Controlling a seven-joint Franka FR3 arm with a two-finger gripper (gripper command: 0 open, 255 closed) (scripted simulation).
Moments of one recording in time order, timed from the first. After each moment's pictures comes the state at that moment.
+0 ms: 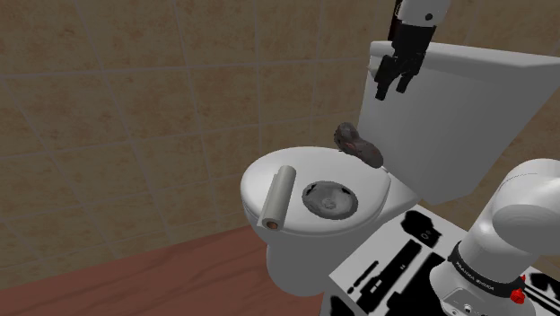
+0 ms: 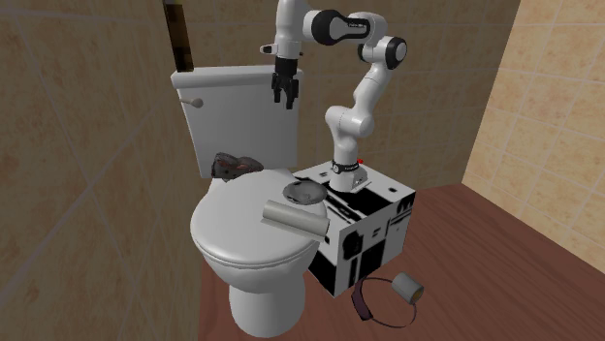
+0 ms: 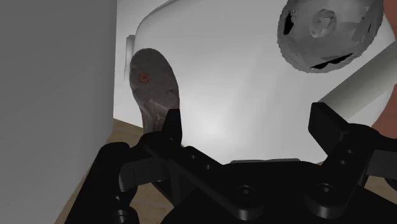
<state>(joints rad) 0.02 -0.78 0.00 -2.33 -0.05 1.66 0.08</state>
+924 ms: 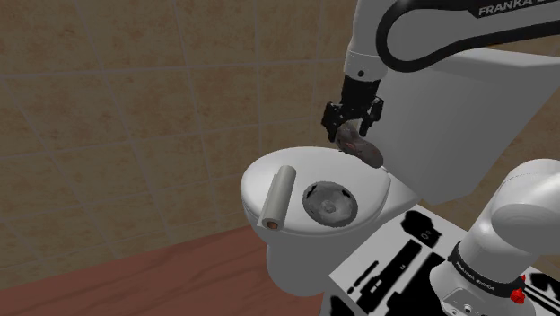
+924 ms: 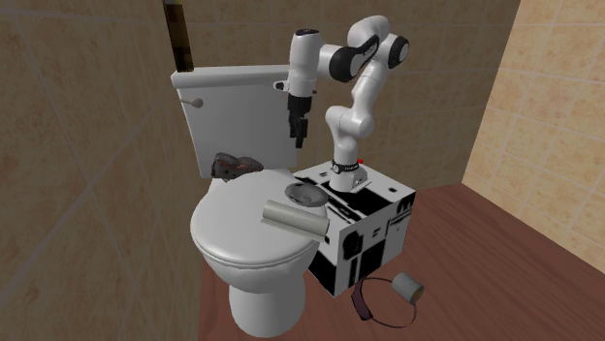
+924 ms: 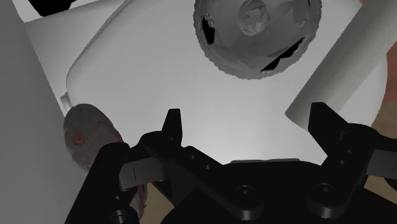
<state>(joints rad) 0.01 -0.65 0.29 -2.47 0.10 1.91 0.58</state>
